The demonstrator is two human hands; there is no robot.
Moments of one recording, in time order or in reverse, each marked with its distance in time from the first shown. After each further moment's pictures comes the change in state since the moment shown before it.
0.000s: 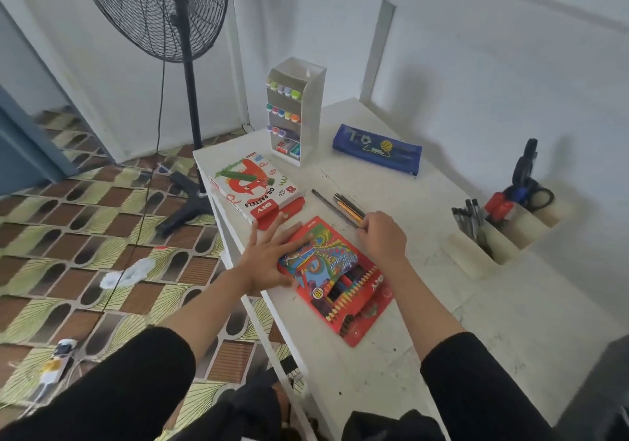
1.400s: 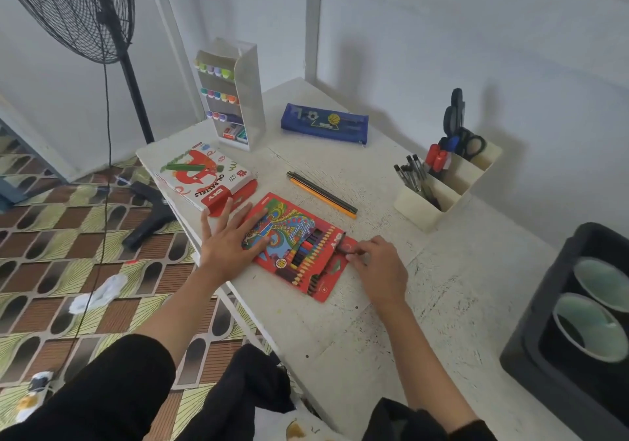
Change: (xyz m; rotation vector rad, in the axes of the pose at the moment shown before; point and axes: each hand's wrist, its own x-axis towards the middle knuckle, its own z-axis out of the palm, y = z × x) left_hand 0.002 0.029 0.012 0.064 0.136 -0.271; right_hand -0.130 0.057 -0.012 0.248 0.068 0.162
